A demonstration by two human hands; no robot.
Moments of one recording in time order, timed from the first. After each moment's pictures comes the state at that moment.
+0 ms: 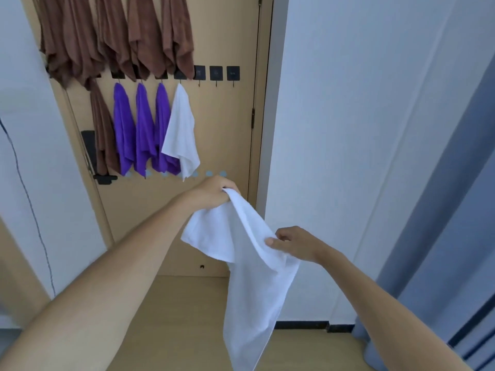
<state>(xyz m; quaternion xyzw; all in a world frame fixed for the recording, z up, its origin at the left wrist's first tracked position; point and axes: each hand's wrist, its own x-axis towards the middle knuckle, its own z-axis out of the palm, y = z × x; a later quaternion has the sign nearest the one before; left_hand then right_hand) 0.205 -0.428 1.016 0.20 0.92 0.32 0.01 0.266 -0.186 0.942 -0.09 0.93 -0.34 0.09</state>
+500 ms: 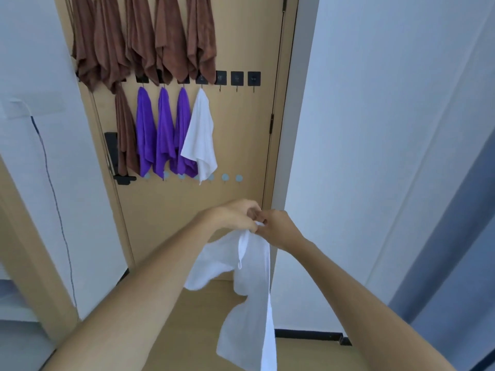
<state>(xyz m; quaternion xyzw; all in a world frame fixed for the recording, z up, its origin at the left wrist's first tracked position) 0.223 -0.441 1.007 0.17 0.93 0.30 0.15 0.230 -0.290 0.961 -0.17 0.94 -0.29 -0.06</state>
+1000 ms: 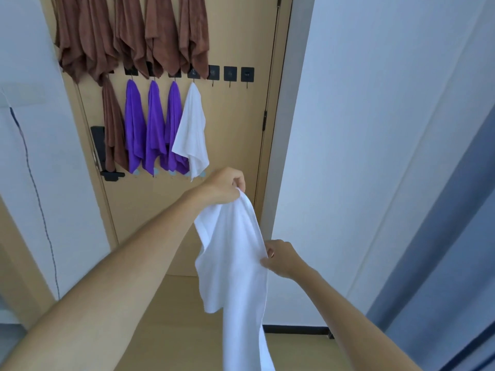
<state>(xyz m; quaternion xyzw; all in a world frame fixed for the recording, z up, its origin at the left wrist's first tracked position) 0.204 -0.457 1.035 0.16 0.93 0.32 -0.06 0.247 -0.268 0.903 -0.07 0.95 -0.31 0.05</state>
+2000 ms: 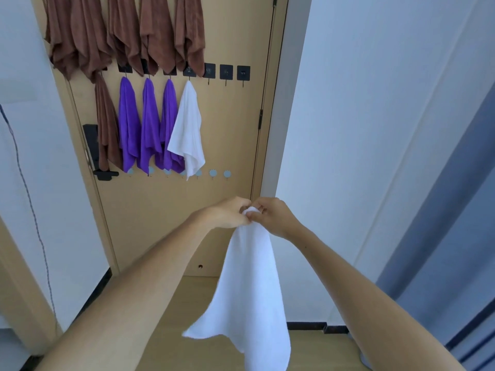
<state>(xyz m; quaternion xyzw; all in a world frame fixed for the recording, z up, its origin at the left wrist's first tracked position) 0.207 -0.450 0.986 0.22 0.92 0.31 0.12 0.234 -0.296 0.978 -0.15 0.91 -0.38 -0.07</state>
